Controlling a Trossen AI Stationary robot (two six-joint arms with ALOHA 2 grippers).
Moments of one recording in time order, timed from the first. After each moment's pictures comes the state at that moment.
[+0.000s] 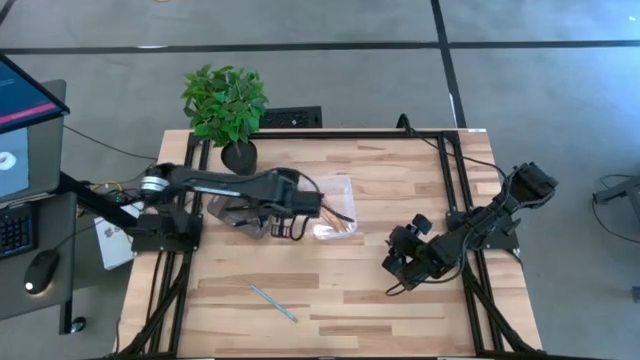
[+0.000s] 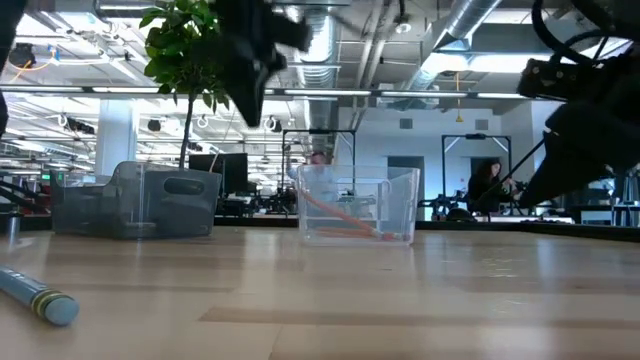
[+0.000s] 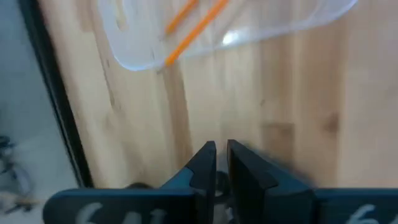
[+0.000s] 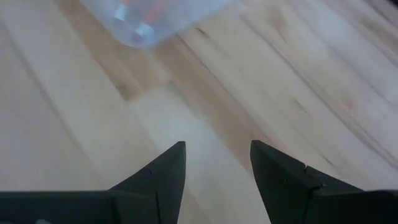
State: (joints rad) left arm -0.04 1.80 1.58 -1.23 -0.36 0.10; right arm 0.62 1.50 0.67 -0.65 0.74 1.13
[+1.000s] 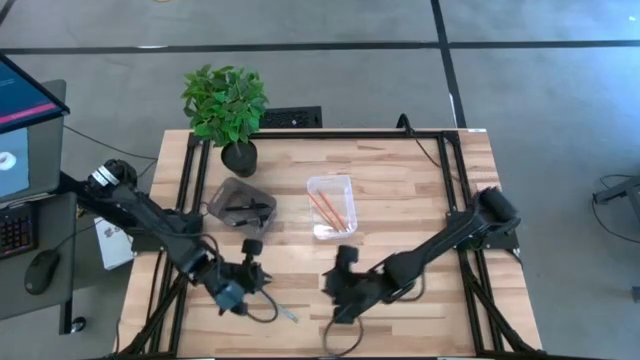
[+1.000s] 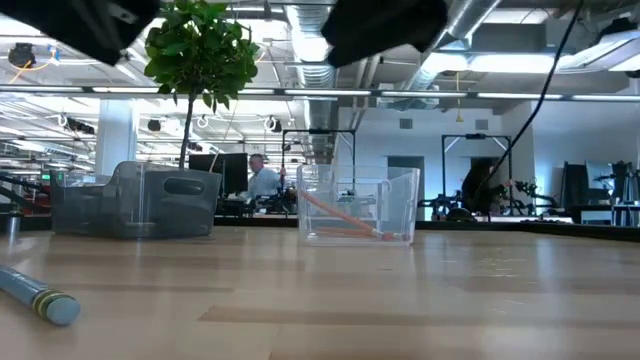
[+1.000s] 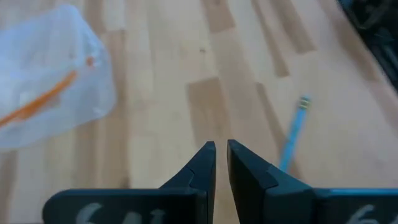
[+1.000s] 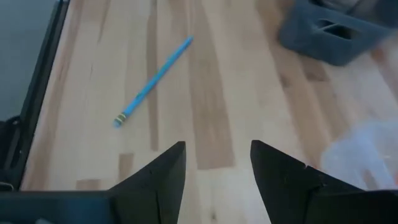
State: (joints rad) left arm -0.71 1.36 0.89 -0.45 -0.48 -0.31; right arm 0.55 1.88 1.39 -0.41 0.47 0.38
